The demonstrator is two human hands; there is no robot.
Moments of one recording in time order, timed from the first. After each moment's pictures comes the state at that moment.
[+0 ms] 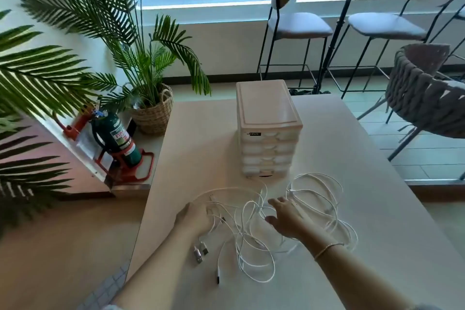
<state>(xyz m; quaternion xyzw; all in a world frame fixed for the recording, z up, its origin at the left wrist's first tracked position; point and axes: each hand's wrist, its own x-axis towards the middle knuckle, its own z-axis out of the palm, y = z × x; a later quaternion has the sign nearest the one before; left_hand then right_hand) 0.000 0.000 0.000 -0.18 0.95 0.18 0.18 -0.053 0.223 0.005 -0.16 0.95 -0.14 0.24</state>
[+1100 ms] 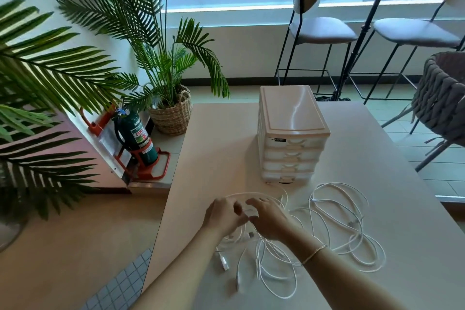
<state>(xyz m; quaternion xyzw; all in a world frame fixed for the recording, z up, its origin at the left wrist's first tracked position) -0.003 0.010 0.017 -0.17 0.94 0.30 0.07 -0.050 0.138 0.006 -0.26 0.93 -0.19 0.19</state>
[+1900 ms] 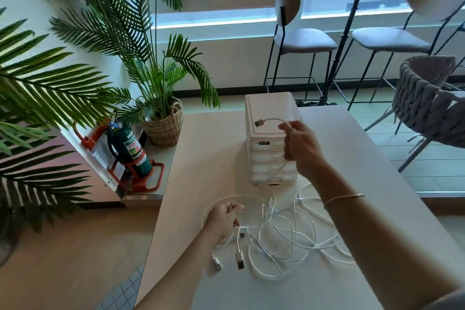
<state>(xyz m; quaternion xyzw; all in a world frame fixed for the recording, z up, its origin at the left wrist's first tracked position) 0.002 0.028 0.005 -0.22 0.79 0.57 0.08 -0.101 0.187 0.160 0.01 0.69 -0.72 0.08</state>
